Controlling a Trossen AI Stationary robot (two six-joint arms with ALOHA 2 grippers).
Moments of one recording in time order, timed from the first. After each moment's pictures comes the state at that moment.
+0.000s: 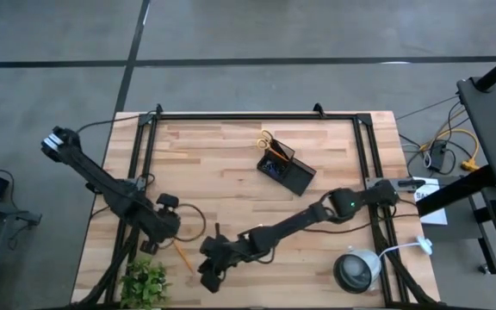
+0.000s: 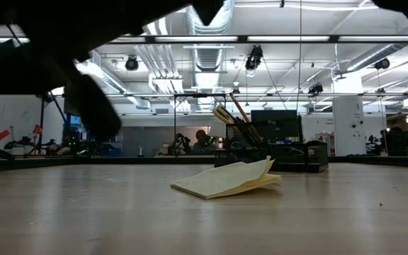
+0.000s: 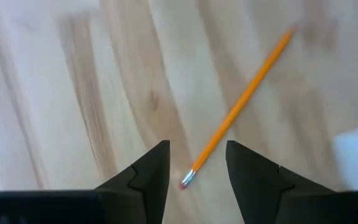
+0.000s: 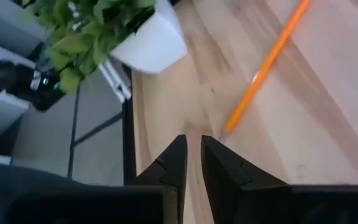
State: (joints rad) left arm -0.67 1.04 0.70 -0.83 -0.07 -0.40; right arm 0.38 2.52 2.06 -0.09 0.02 0.87
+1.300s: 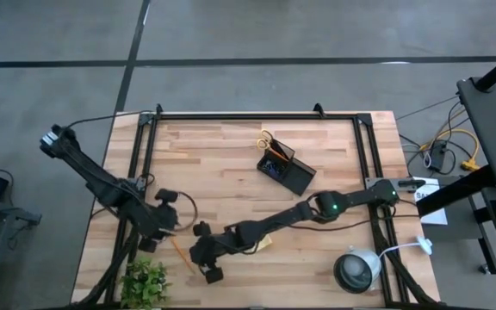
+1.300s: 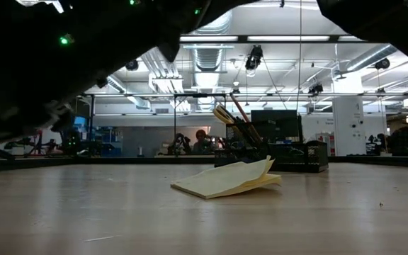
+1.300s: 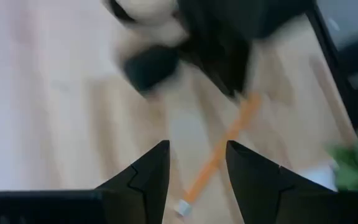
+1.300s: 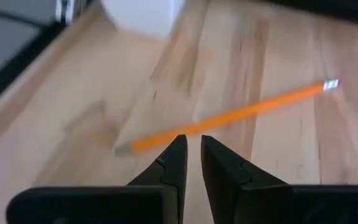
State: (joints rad) left arm -0.67 0.96 0.82 -0.86 -0.13 -0.39; right arm 0.32 2.71 2.35 -0.28 0.00 -0.01
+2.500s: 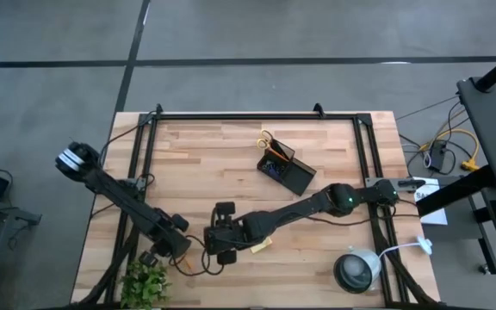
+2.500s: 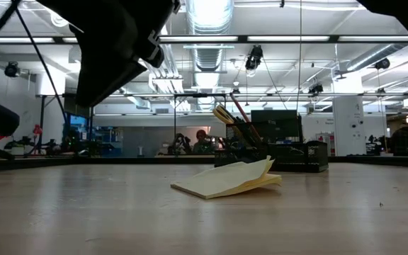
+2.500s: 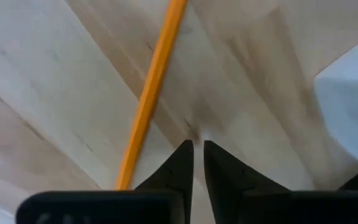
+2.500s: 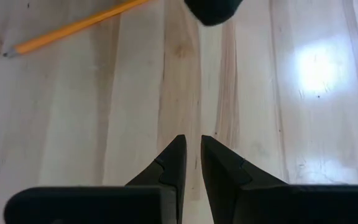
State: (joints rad) left arm -0.66 1.42 0.68 -0.65 0.28 -0.14; right arm 0.32 2.51 2.35 -0.86 0.37 0.14
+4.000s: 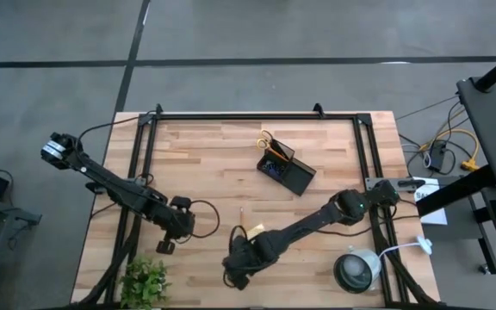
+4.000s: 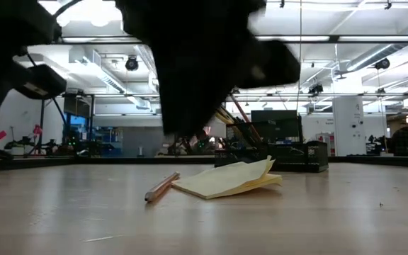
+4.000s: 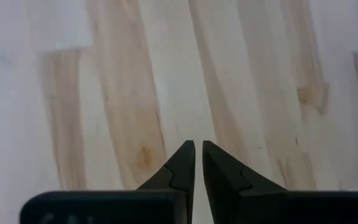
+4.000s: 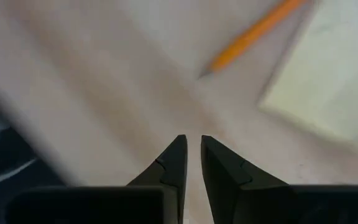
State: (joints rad) left arm -0.50 1.15 0.66 -0.58 0.06 -0.36; right arm 0.45 2.45 2.22 -1.08 -0.04 1.19
